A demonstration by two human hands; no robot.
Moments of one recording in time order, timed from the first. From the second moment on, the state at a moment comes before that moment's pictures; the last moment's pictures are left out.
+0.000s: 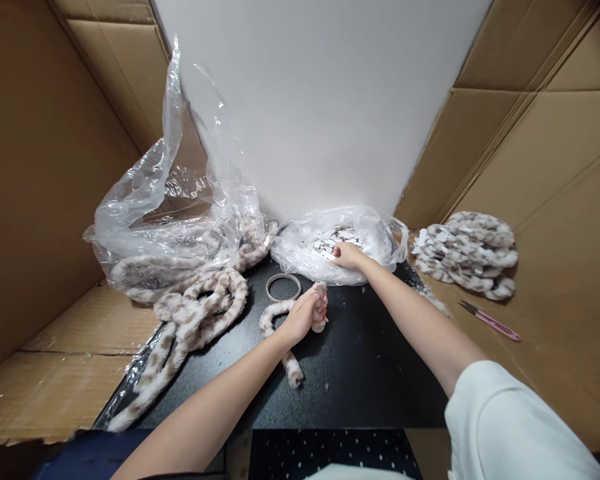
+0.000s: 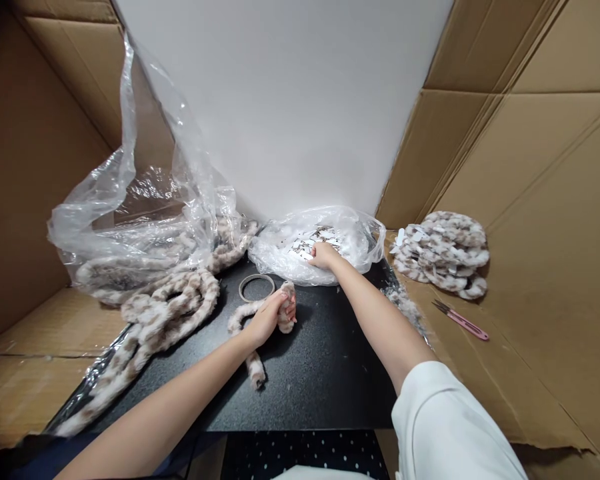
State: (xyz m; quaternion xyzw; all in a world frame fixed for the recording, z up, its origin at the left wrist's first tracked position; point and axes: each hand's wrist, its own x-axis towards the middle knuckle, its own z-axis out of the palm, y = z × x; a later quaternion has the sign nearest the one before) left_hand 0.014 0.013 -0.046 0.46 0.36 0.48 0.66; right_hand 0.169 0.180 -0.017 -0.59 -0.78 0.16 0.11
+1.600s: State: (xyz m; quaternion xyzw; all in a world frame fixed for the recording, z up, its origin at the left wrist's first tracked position) left_hand 0.010 0.007 -0.040 0.66 0.41 0.39 0.49; right_hand 0.178 0.023 -0.022 -0.38 -0.66 0.32 0.56
